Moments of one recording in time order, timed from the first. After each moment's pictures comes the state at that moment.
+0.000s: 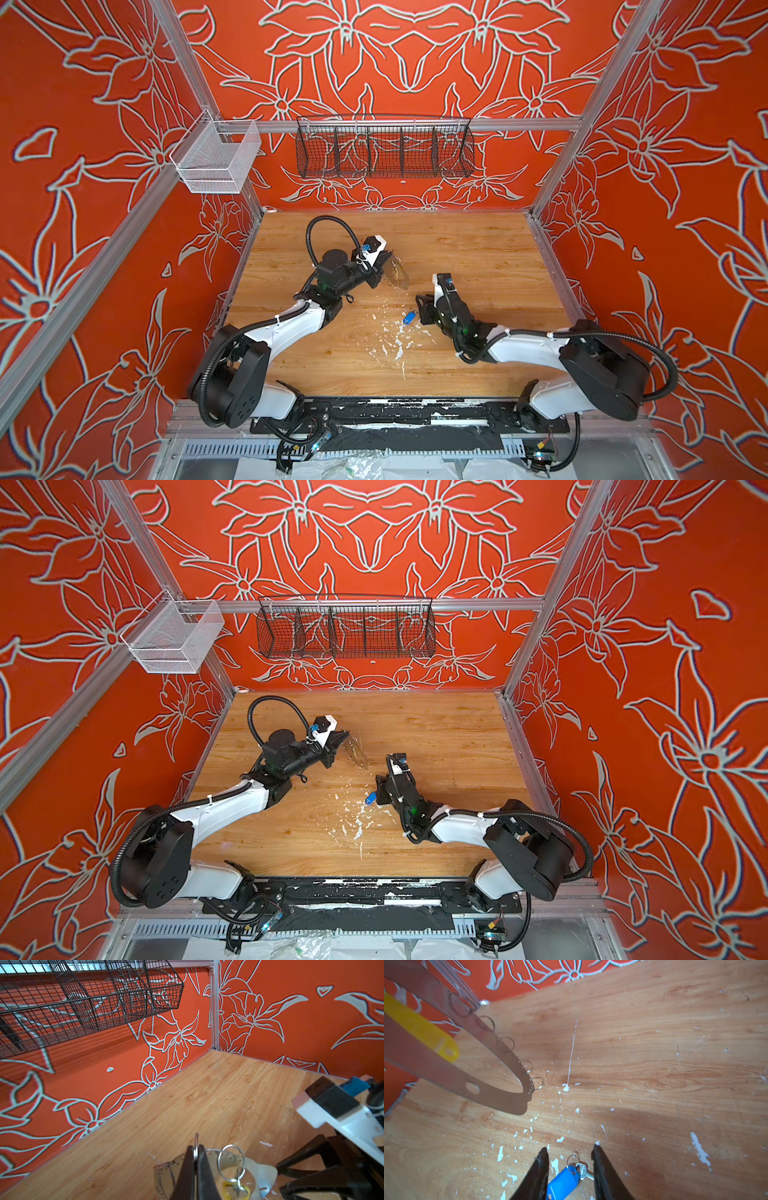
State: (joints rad) left arm -0.40 1.40 0.74 0.56 0.38 0.17; right arm 0.83 1.44 0.57 0.32 0.35 0.59
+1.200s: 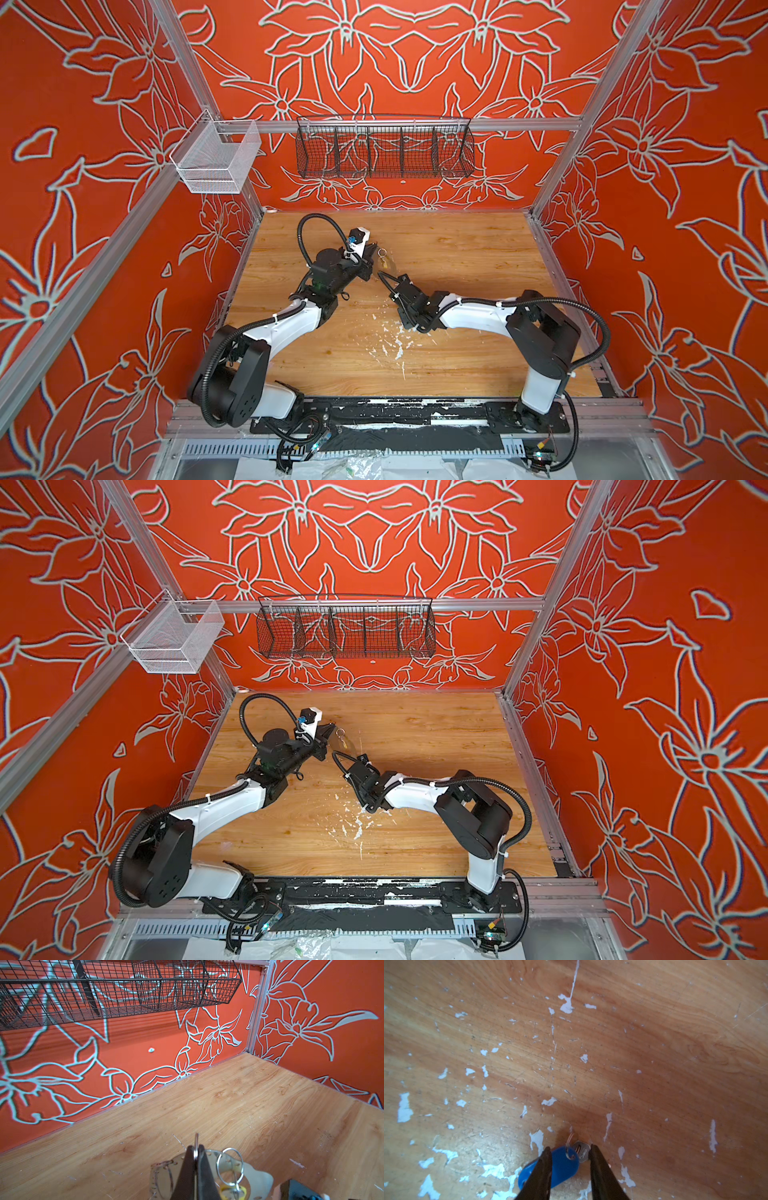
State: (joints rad) left arm -0.35 1.40 0.72 0.58 0.23 0.04; right arm 0.90 1.83 1.09 -0.40 0.37 0.46
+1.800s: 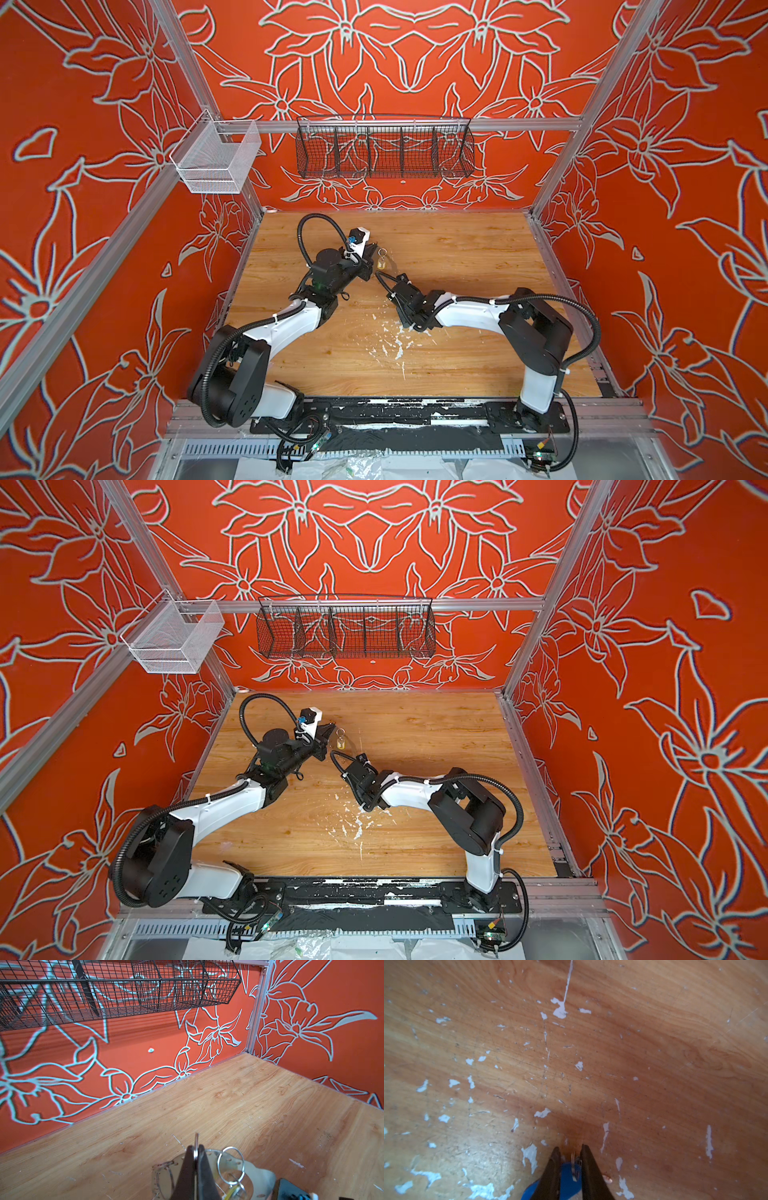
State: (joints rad) left arm -0.35 1.40 0.72 0.59 0.23 0.04; right arm 0.90 1.86 1.11 -0.41 0.41 0.47
